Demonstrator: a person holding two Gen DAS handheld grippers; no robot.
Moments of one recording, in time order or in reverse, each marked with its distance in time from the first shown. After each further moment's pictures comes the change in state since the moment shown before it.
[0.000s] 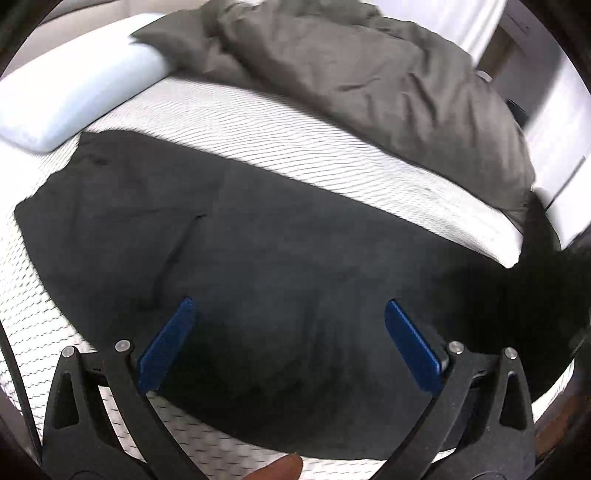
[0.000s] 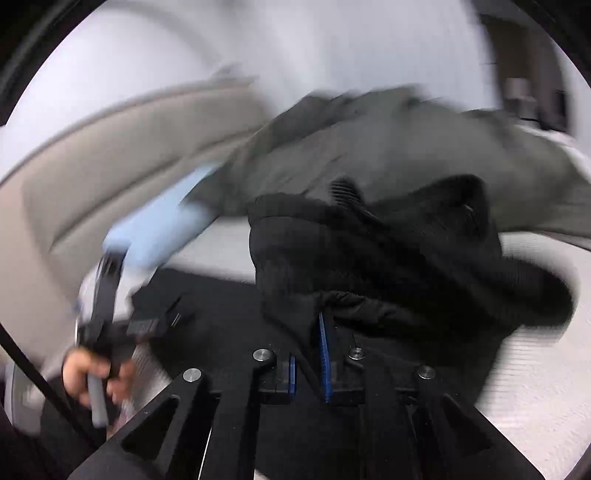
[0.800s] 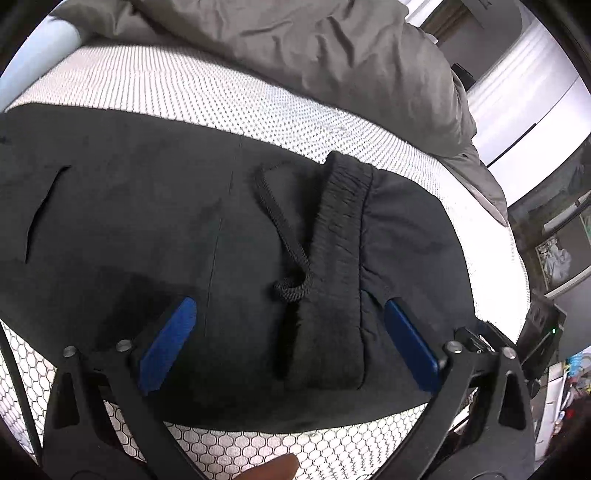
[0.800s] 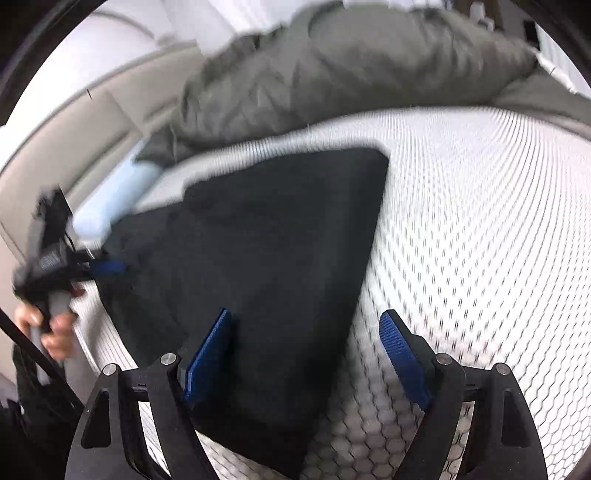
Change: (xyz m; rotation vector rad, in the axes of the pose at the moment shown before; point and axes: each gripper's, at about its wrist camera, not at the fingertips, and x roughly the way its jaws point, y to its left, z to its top) left arm 0.013 -0.077 -0.028 0.093 0.185 -0.262; right arm -0.012 -0.130 -0.099 0.276 0.114 -0.124
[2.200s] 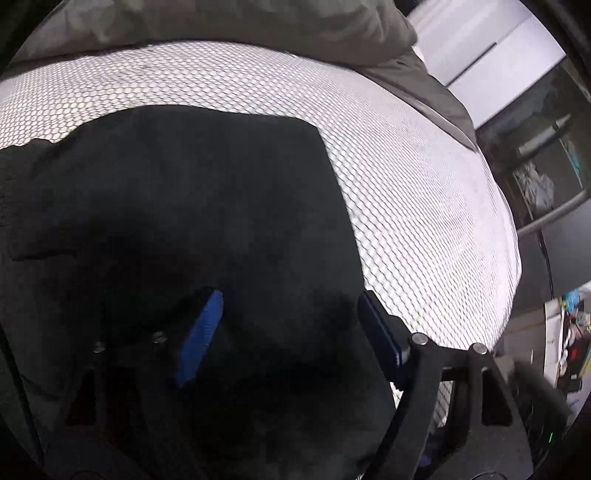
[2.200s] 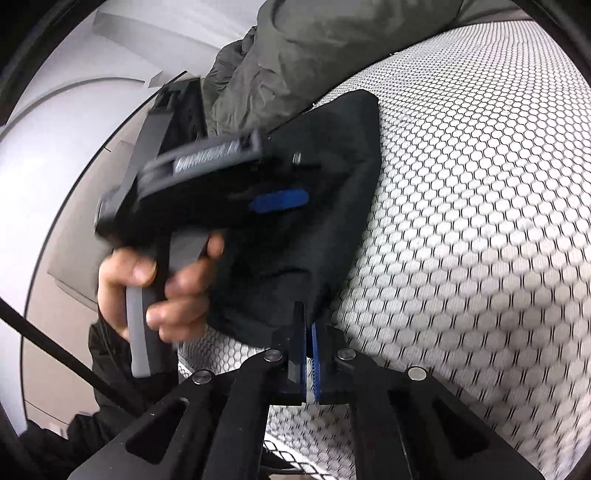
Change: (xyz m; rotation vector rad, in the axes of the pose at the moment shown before) left arm 0.146 -0.208 0.000 0.209 0.205 -0.106; right arm -0.049 -0.015 -0.060 0.260 0.040 0.291
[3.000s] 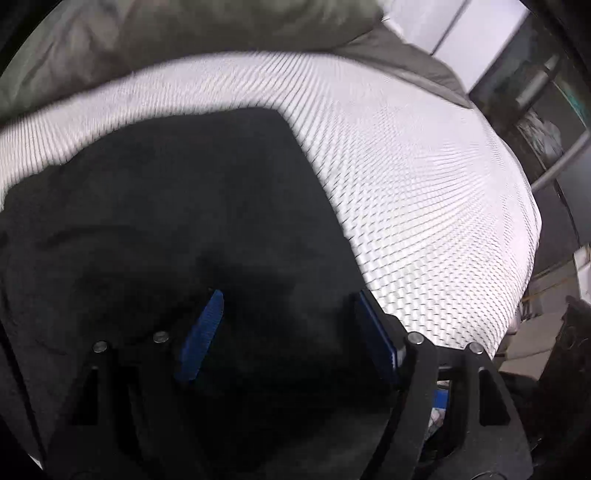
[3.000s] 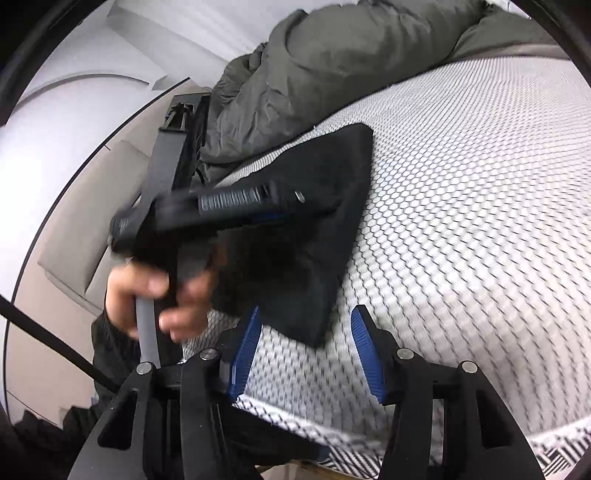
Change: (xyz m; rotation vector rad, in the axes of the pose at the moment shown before) left arm -0.017 -0.019 -0.034 0.157 0.030 0.098; right arm -0.050 0.018 -0.033 -0.004 -0.052 -0.055
